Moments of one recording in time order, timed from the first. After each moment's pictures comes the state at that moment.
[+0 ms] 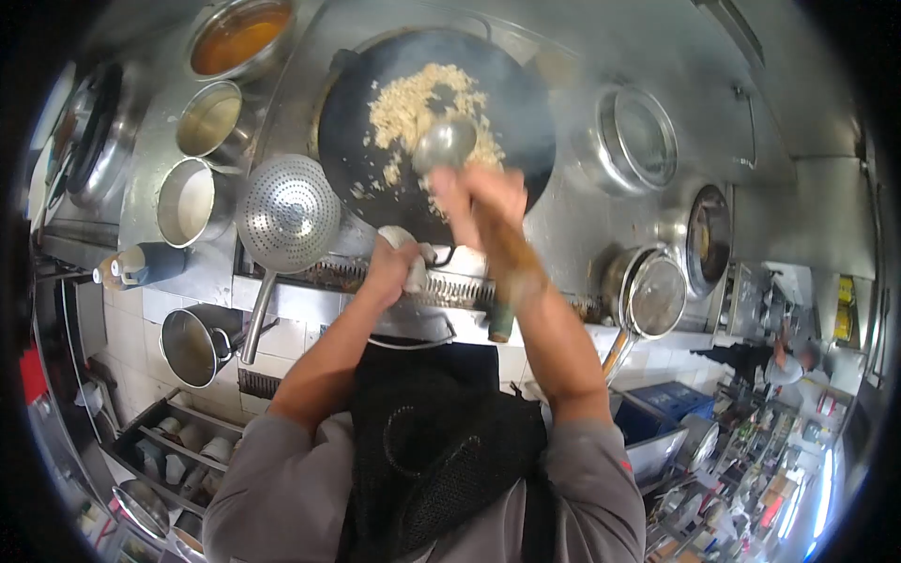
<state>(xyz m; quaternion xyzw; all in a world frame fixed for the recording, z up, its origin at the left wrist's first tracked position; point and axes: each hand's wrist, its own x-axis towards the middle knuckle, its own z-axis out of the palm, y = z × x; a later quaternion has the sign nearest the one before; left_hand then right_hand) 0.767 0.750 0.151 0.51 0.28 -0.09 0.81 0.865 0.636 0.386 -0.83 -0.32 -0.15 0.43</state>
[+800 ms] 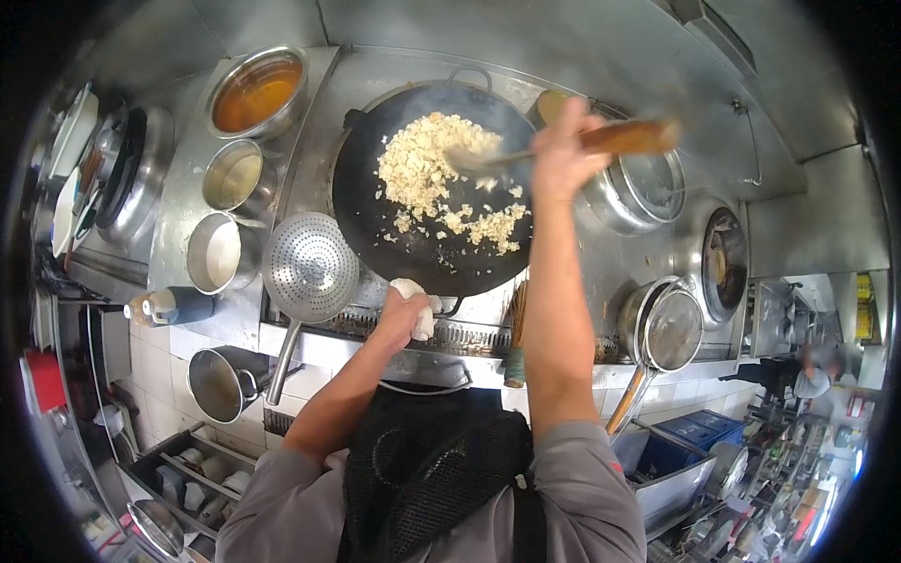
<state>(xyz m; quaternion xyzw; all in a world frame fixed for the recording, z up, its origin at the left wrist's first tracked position) 0.779 0.762 0.192 0.48 0.29 -0.10 0.82 1.024 0.626 0.385 -0.57 -0.03 -0.31 0.76</state>
